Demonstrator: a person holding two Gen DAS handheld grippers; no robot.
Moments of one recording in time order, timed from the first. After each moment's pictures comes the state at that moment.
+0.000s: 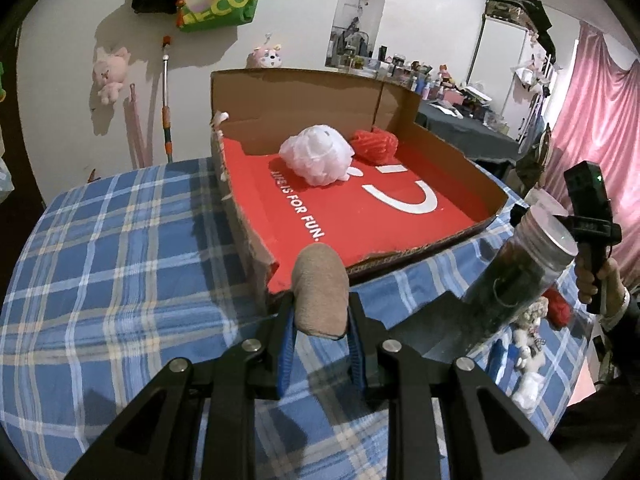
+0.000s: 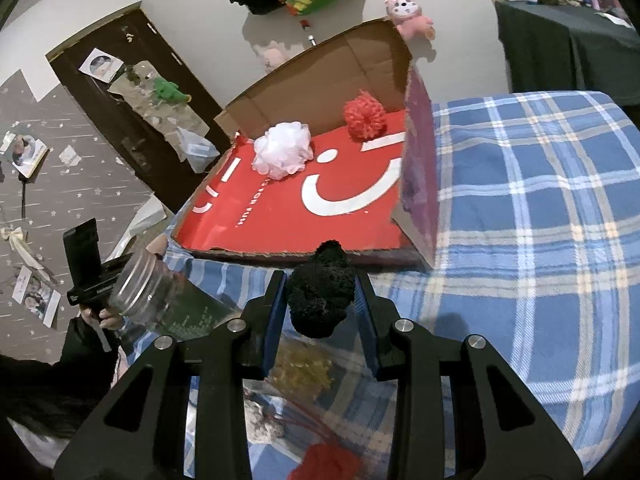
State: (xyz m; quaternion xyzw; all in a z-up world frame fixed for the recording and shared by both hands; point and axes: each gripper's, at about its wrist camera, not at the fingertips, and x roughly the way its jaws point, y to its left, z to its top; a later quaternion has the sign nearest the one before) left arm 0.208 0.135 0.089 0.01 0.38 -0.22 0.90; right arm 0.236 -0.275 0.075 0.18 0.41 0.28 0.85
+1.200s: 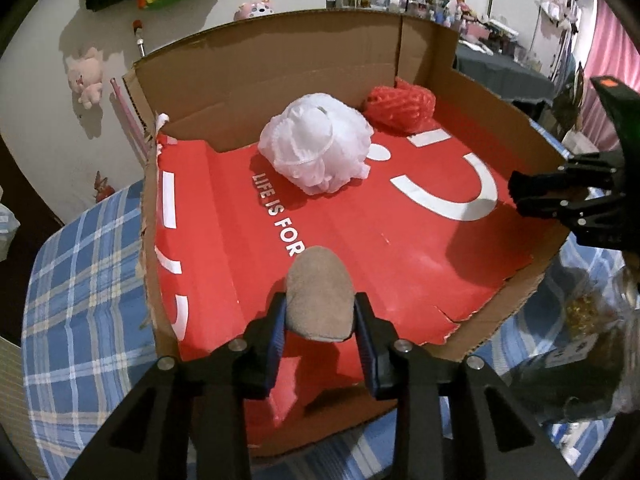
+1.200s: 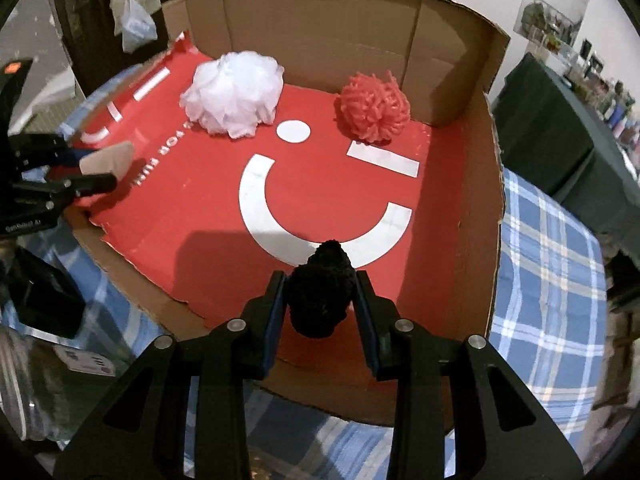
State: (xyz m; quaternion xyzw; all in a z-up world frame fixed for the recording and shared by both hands) left arm 0.314 0.057 0.071 0.11 0.46 -0.17 0.86; right arm 0.329 -0.168 0.071 -0.12 0.50 0.17 0.84
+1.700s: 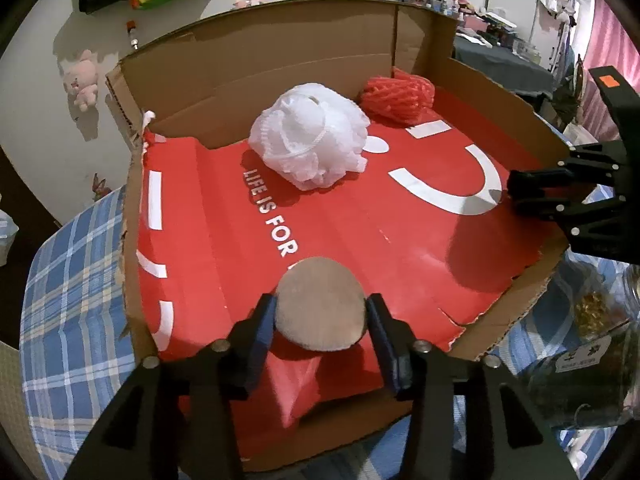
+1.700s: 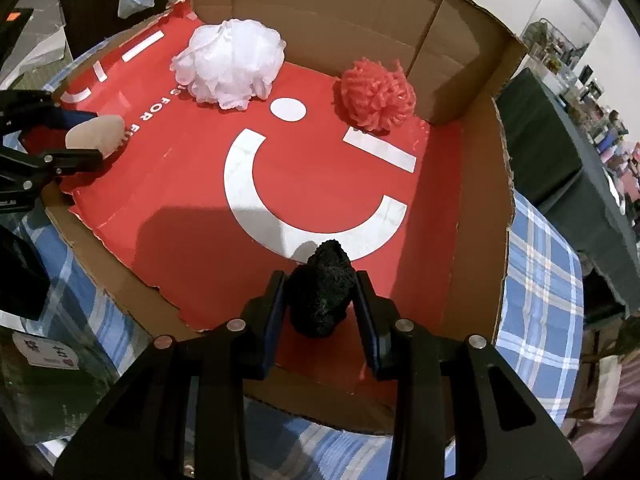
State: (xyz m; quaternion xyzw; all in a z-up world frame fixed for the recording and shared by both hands) left arm 0.318 0.051 0.063 0.12 0.46 -0.17 0.86; right arm 0.334 -0.154 0.058 -0.18 0.50 0.14 0.83
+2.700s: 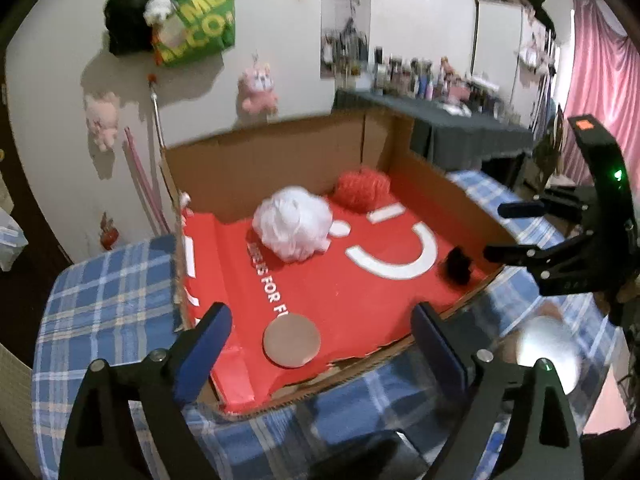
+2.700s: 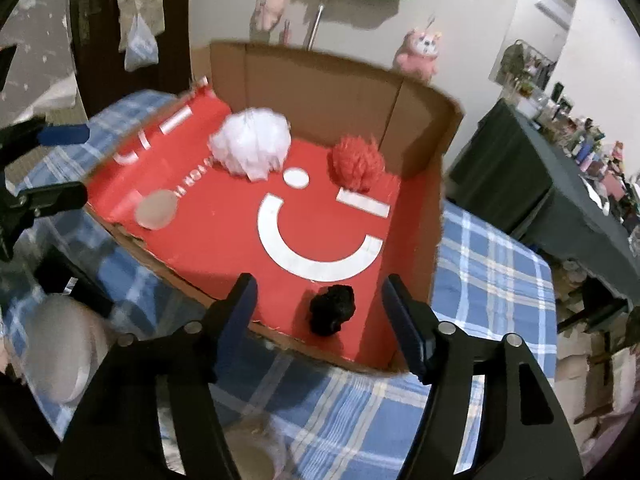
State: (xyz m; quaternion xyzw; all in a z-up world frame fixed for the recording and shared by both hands) left arm 0.243 0.054 0.151 0.07 0.34 -0.19 0.92; right arm 0.279 -0.164 0.139 -0.13 0.42 0.14 0.89
